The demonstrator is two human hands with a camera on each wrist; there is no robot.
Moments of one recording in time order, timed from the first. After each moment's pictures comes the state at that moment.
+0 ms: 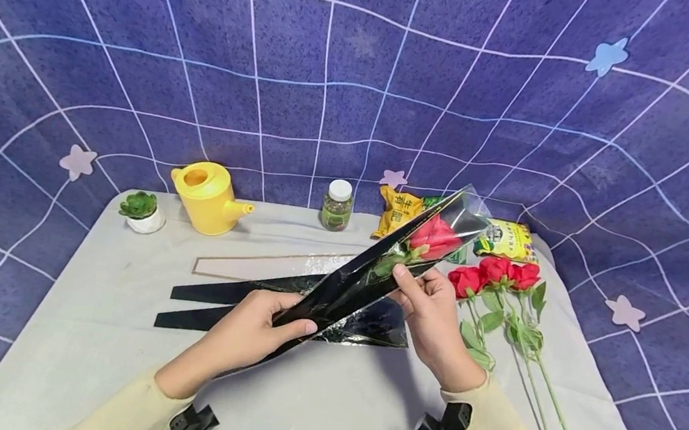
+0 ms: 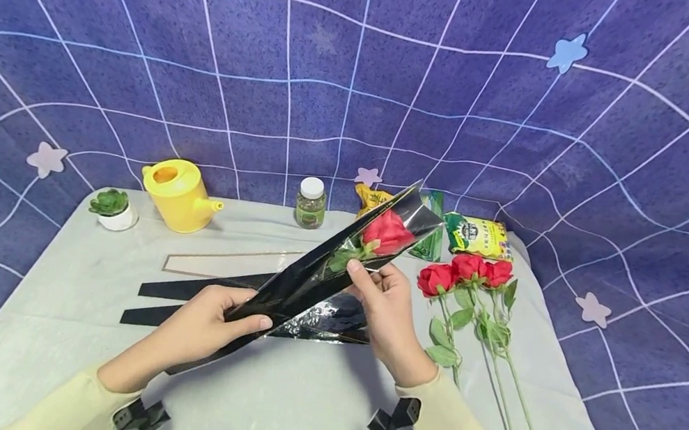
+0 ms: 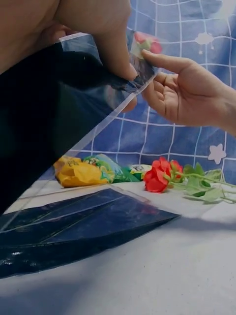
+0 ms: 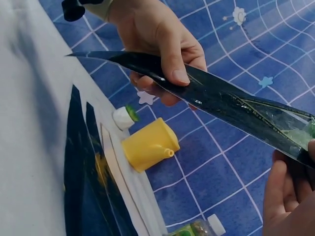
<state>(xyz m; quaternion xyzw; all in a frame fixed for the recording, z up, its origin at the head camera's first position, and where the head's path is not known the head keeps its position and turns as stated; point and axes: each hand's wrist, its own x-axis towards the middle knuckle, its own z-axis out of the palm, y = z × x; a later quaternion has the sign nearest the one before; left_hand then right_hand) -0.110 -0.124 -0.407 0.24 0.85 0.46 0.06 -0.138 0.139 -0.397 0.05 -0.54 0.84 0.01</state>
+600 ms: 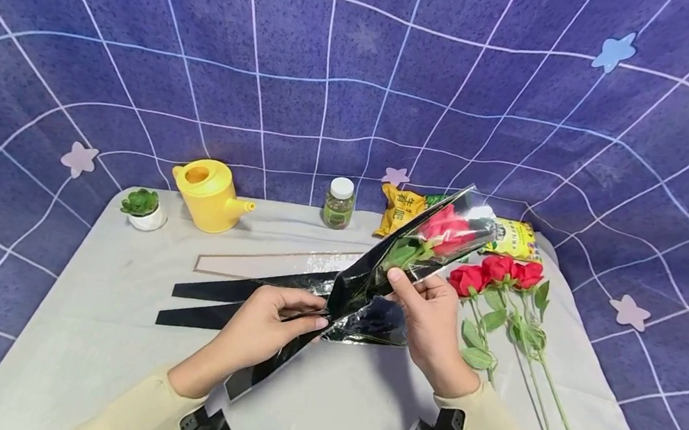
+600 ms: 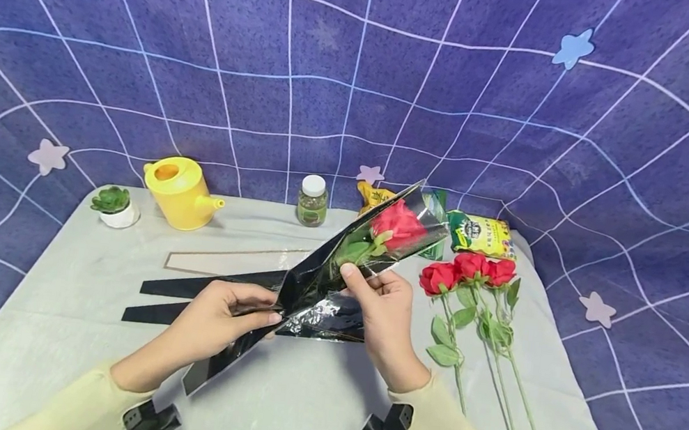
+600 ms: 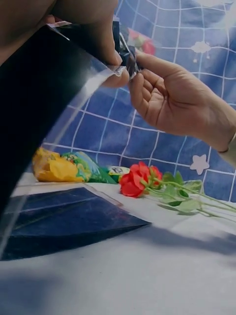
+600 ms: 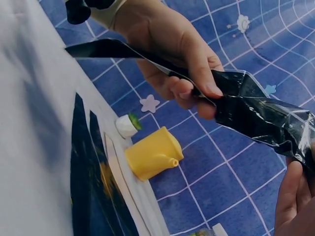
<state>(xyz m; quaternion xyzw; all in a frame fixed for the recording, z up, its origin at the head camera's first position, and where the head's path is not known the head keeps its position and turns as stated) -0.108 -0.105 -0.404 0.17 0.79 0.58 0.08 -0.133 0.127 -0.403 0.02 -0.55 0.83 0.09</state>
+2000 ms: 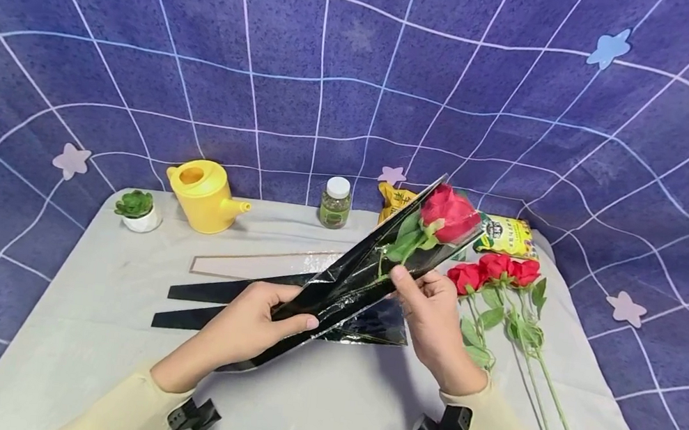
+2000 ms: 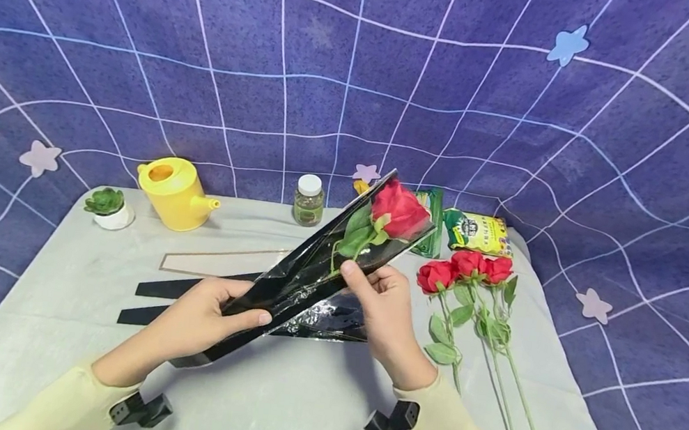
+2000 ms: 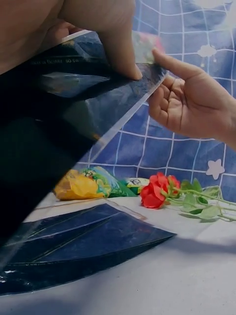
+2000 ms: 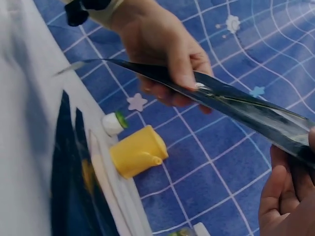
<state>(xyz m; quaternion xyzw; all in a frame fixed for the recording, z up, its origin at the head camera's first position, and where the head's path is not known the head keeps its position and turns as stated) -0.115 -0.119 -0.393 0.25 0.84 0.47 0.05 -0.133 0.139 -0.392 0.06 -0.60 0.79 0.05</state>
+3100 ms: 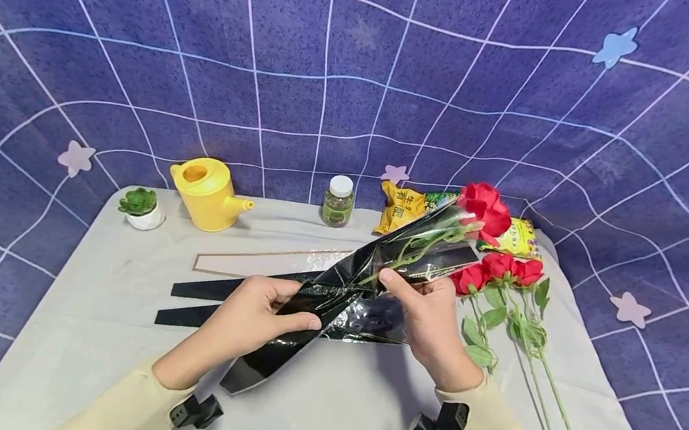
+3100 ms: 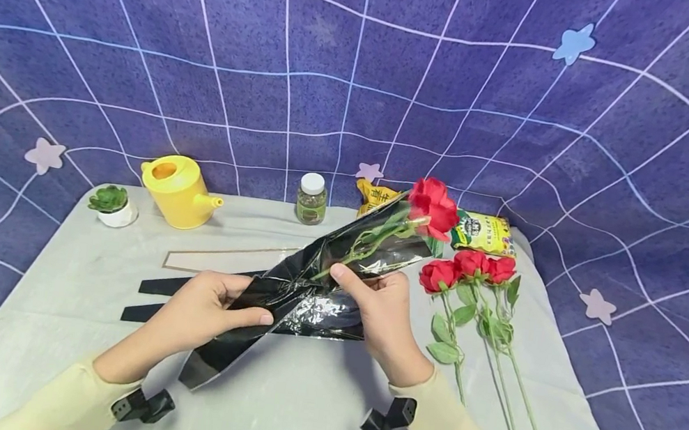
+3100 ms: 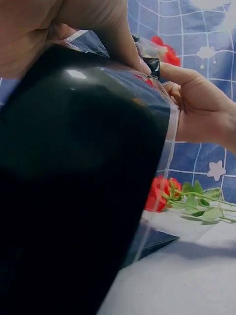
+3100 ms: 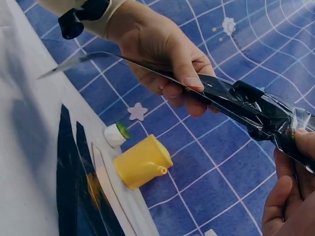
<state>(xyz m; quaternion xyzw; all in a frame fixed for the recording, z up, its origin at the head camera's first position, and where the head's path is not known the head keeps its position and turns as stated) -0.113 -0.120 -0.388 0.21 0.85 0.49 0.03 -0.136 0.128 -0.395 0.07 -0.57 0.82 0.05</state>
